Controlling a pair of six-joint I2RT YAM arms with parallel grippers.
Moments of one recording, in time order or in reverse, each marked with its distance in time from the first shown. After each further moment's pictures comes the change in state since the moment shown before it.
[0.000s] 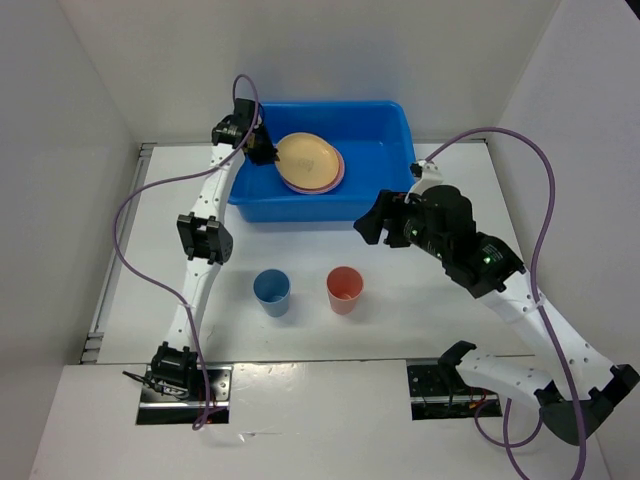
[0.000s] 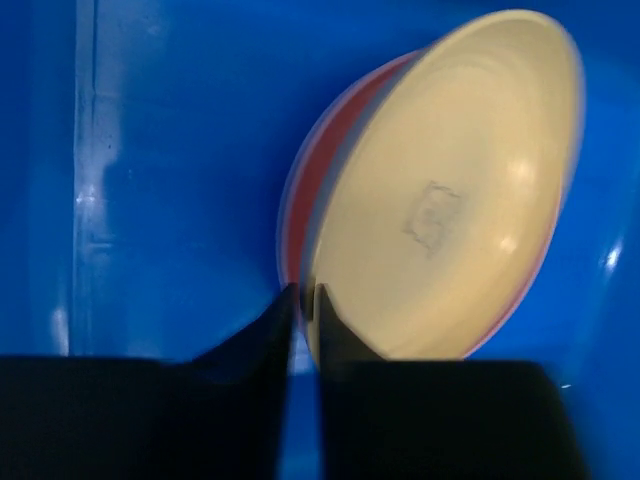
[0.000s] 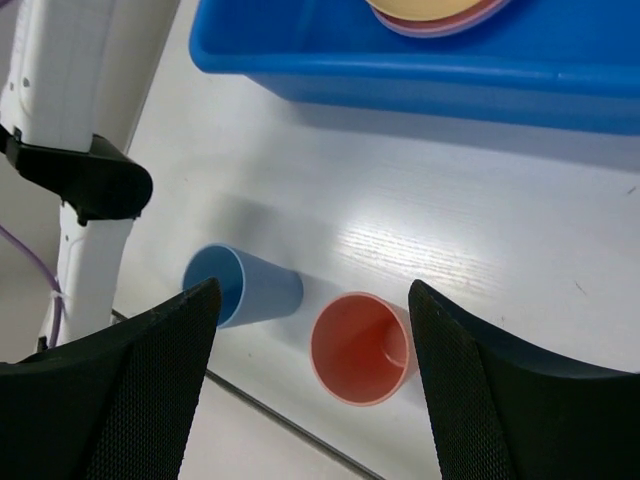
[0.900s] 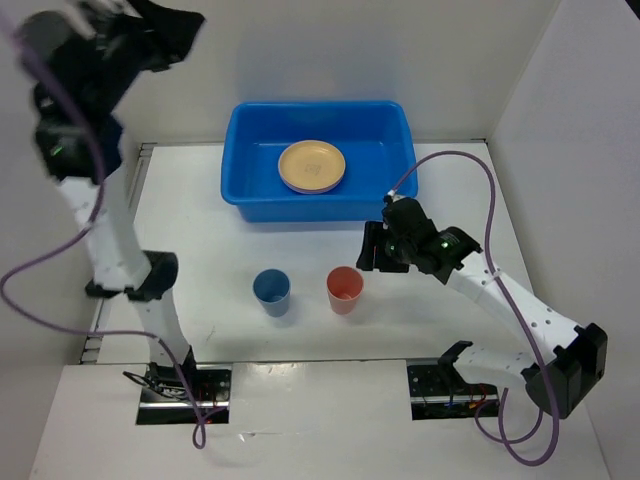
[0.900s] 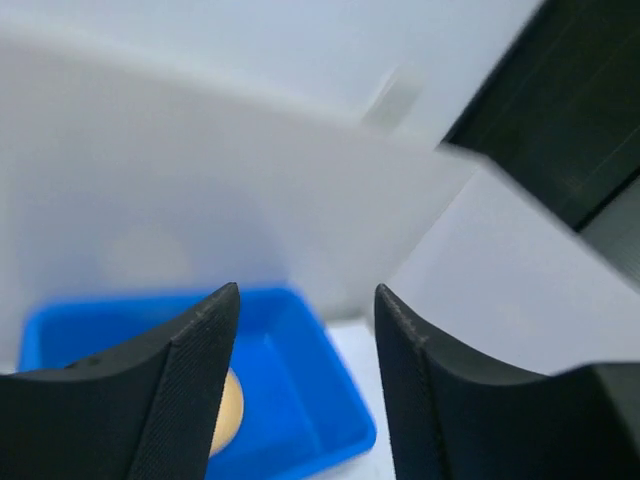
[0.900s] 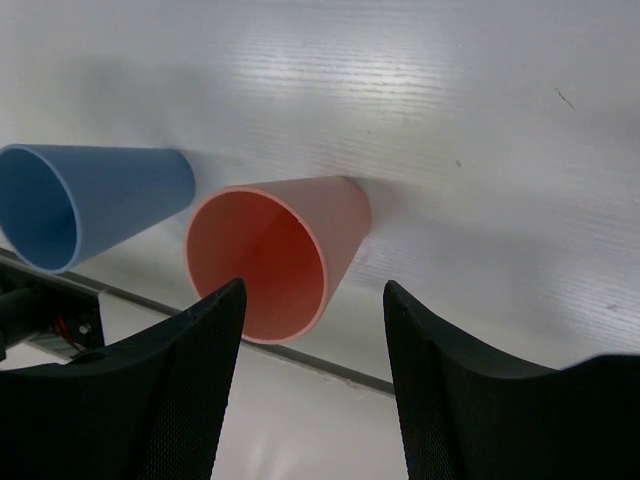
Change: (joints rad) left arm 0.097 -0.784 0.029 0.150 0.207 0.013; right arm 0.016 0.166 -0.093 -0.214 -0.018 0.075
